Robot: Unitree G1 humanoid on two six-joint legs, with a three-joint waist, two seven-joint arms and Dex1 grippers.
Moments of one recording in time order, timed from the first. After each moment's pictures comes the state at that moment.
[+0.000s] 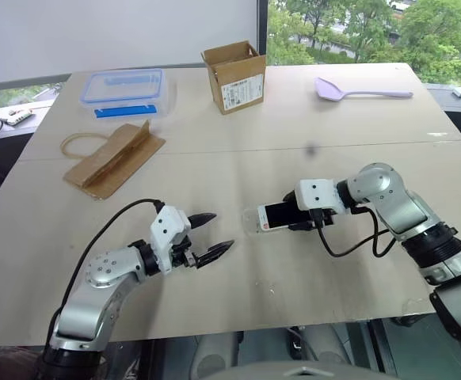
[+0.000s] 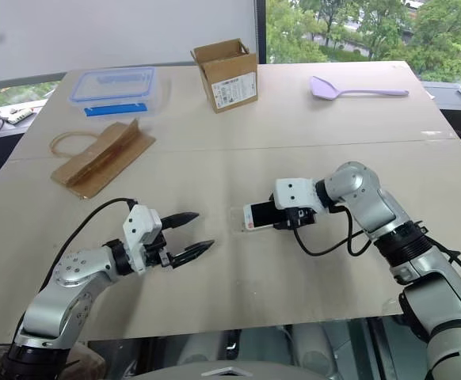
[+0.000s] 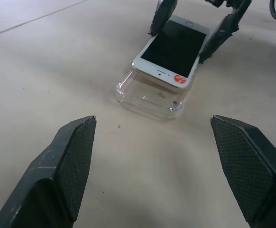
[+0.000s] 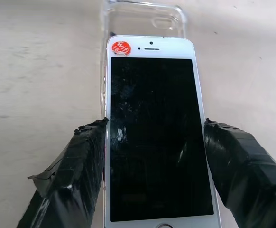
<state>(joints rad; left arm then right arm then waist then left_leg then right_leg) 0.08 0.62 0.05 -0.35 -0.41 0.29 -0.87 -0.71 -0.60 0.45 0.13 -0.07 0.13 1.28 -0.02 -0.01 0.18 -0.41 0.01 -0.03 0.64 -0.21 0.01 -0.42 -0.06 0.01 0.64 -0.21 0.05</state>
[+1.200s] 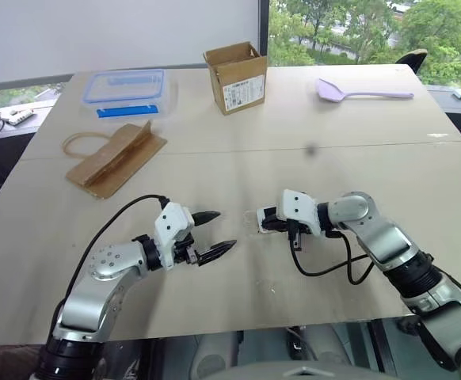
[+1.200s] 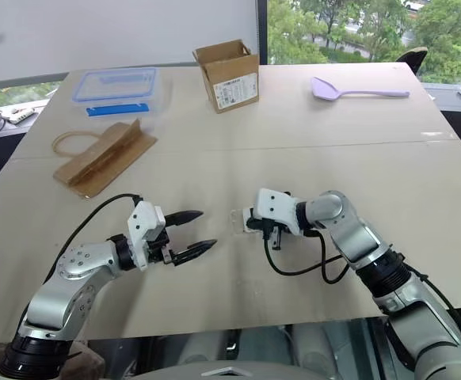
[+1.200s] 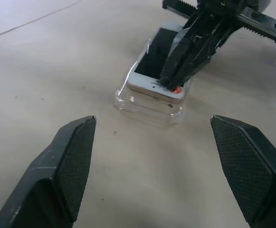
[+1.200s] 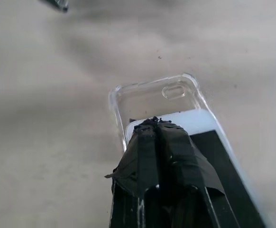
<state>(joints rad) 0.03 0.63 0.03 -0.32 -0.41 0.29 -0.91 -0.55 -0.48 0.48 -0.04 -0.01 0.34 1.02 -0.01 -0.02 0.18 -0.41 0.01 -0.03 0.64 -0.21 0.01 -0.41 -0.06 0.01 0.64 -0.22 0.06</state>
